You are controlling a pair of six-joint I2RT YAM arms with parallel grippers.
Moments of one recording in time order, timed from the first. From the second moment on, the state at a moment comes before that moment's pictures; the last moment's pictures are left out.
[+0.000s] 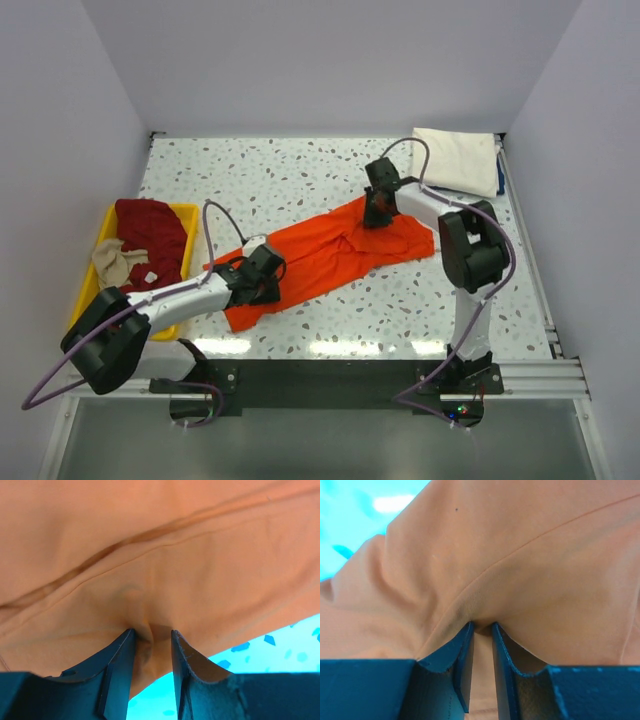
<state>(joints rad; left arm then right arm) -0.71 1.30 0.59 -0.39 -0.25 -0.85 0.38 1.98 1.35 -0.46 0.06 0.50</state>
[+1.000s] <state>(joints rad) -0.90 1.68 1.07 -0.34 -0.12 -0.85 0.50 2.56 2.33 -0.69 0.12 0.09</state>
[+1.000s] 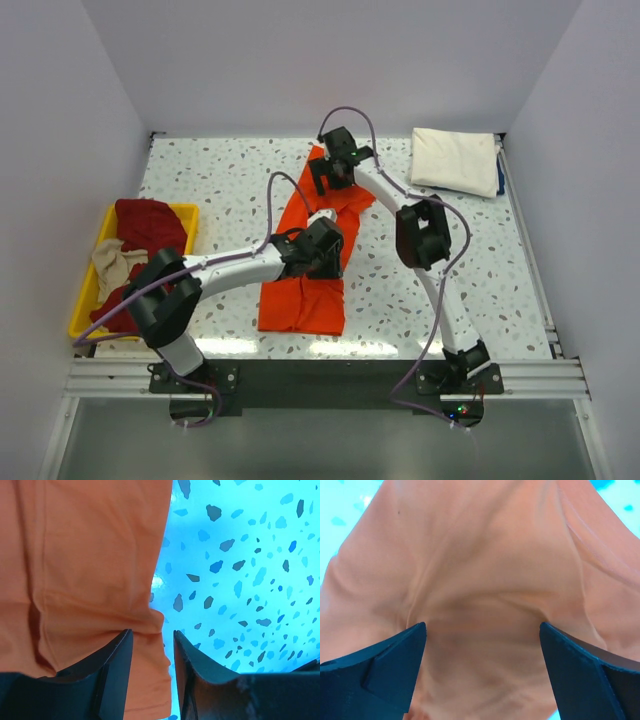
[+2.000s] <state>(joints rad) -1.02 1.59 0.85 -0.39 -0.13 -0.64 0.36 2.46 2.12 -0.60 0.14 0.29</state>
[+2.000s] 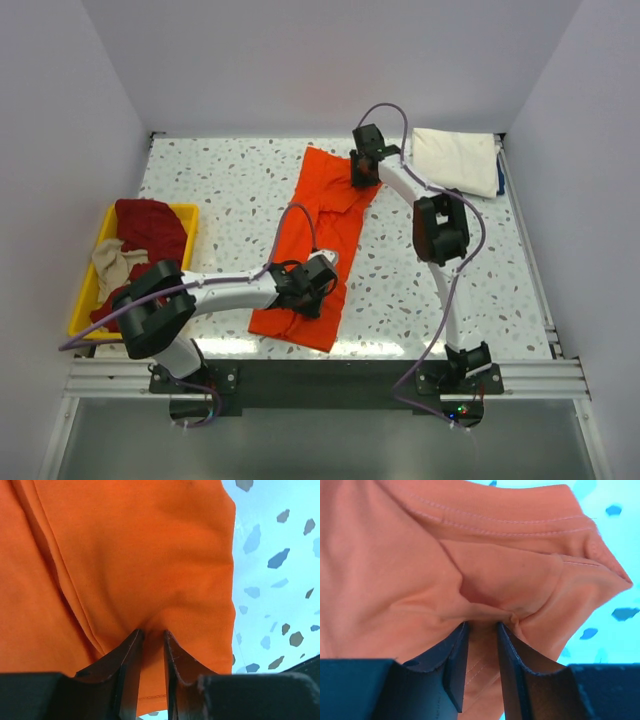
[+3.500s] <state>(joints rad) -0.66 1.29 0.81 -0.38 0.09 -0.70 0.46 1.82 1.75 -0.53 0.02 0.35</state>
